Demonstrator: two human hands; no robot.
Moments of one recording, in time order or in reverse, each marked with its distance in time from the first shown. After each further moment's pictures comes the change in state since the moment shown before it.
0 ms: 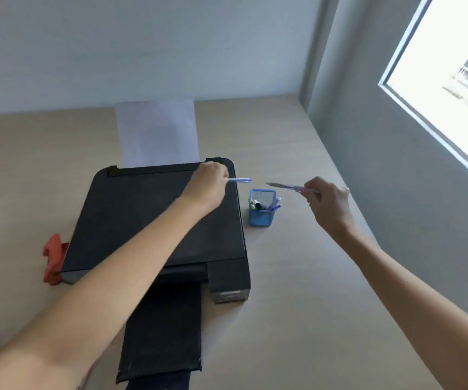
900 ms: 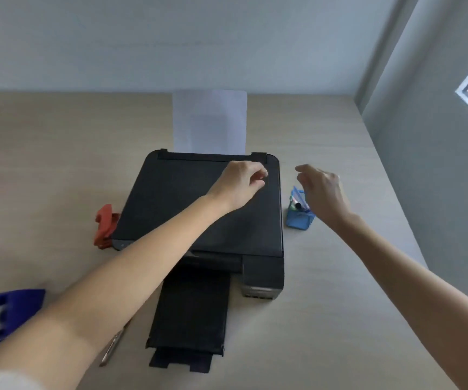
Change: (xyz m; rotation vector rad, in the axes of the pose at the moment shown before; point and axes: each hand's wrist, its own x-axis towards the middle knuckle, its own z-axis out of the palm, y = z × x) left_hand -0.019 -0.015 -0.011 -0.190 0.039 0.078; right_hand 0.038 -0.049 0.064 -0.071 -0.140 -0.312
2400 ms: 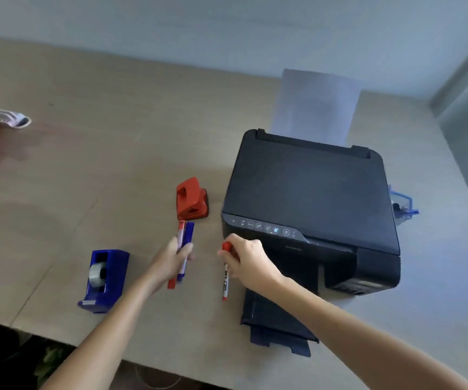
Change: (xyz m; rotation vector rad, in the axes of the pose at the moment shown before) left_hand -0.317 -0.284 -0.071 -0.482 0.009 -0.879; right_hand -0.146 -0.319 0.201 0.313 -0.714 0.031
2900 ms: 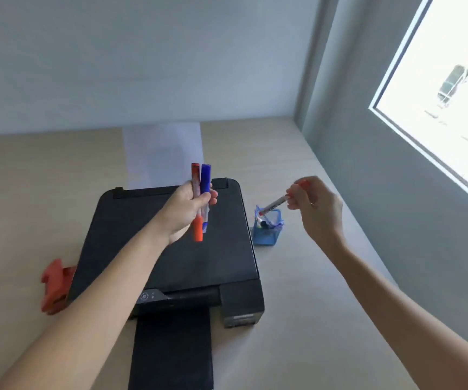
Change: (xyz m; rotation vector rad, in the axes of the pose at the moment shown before) left_hand 0.010 0.346 0.193 -0.362 -0.441 0.474; right_hand -0.106 0.172 -0.328 0.371 1.040 0.103
